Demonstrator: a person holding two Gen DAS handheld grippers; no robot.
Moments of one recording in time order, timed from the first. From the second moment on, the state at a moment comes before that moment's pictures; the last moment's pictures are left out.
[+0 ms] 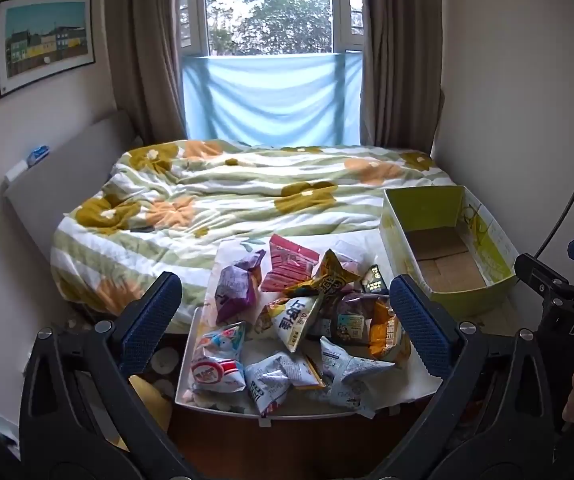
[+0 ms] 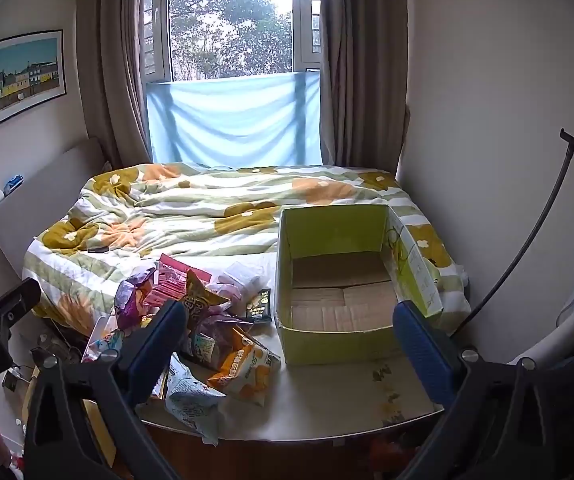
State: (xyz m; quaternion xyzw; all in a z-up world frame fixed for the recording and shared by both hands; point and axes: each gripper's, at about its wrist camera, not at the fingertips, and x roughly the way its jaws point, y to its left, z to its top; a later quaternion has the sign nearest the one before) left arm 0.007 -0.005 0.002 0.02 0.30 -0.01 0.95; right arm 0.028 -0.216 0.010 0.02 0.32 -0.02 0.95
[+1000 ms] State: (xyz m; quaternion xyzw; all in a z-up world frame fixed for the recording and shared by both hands) left arm 0.004 -0.006 0.004 0.02 0.30 -0.01 0.95; right arm 0.024 -0.210 0.007 0.02 0.32 -0.01 0.95
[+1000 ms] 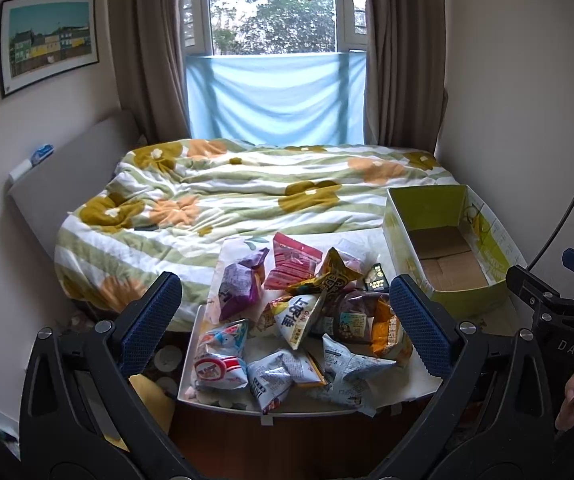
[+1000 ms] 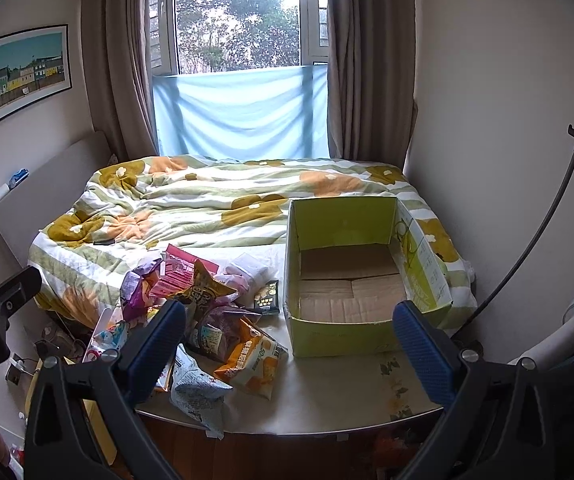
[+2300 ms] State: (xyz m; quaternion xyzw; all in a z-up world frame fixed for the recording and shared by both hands) left arm 0.004 -0.007 0.004 0.02 0.30 0.00 0.95; right arm 0.025 -0.210 0.004 0.02 0.33 -0.01 0.94
